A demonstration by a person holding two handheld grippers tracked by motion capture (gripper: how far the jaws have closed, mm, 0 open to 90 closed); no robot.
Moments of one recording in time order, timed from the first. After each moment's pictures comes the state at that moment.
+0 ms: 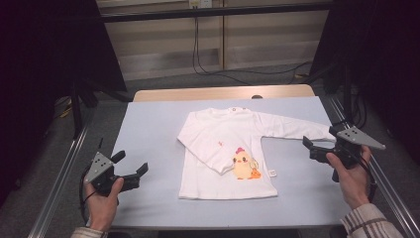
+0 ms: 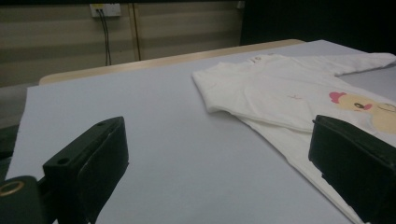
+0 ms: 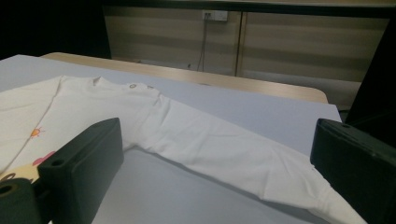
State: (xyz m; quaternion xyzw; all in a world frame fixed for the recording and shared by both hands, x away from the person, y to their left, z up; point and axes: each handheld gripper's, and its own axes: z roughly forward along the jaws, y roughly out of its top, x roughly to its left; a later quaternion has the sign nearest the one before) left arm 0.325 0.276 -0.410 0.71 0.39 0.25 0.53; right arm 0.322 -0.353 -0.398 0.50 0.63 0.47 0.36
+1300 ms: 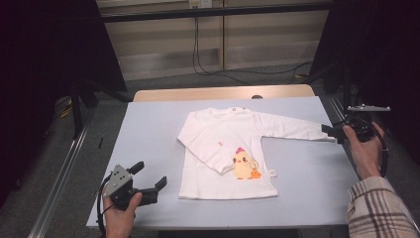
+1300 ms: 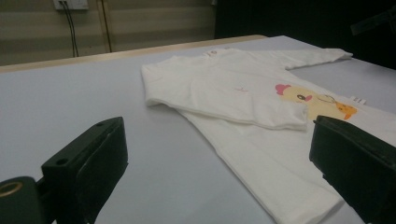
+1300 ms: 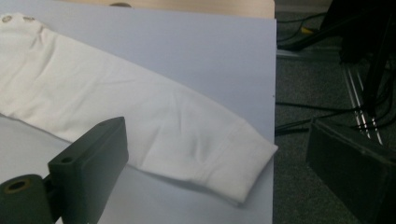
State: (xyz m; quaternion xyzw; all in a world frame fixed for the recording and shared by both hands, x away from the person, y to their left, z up) left arm 0.292 0.229 -0.418 0.73 0.36 0.22 0.54; right arm 0.398 -0.435 -0.406 0.61 0.67 0.32 0.26
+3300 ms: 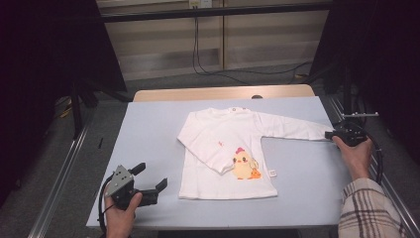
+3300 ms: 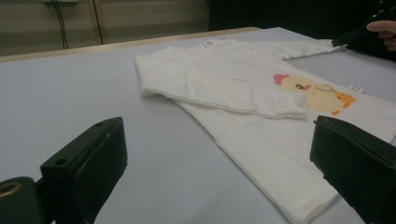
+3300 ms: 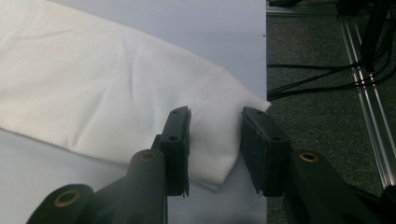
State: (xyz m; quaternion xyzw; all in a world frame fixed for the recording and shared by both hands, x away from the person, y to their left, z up) left arm 0.296 0.231 -0.425 0.73 0.36 0.20 0.54; right arm 0.413 -0.447 -0.451 0.66 0.67 0.27 0.22
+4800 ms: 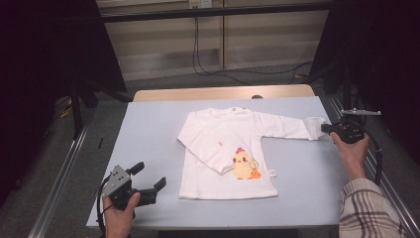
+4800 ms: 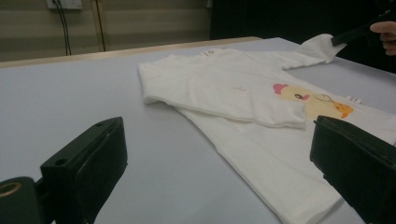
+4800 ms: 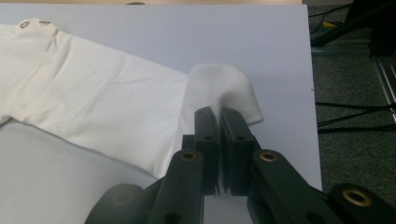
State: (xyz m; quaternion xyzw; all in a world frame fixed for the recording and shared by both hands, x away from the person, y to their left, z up) left arm 0.295 0.234 -0.423 0.72 0.36 0.21 0.55; right arm 0.407 -0.426 -0.429 0.61 0.66 0.36 0.23
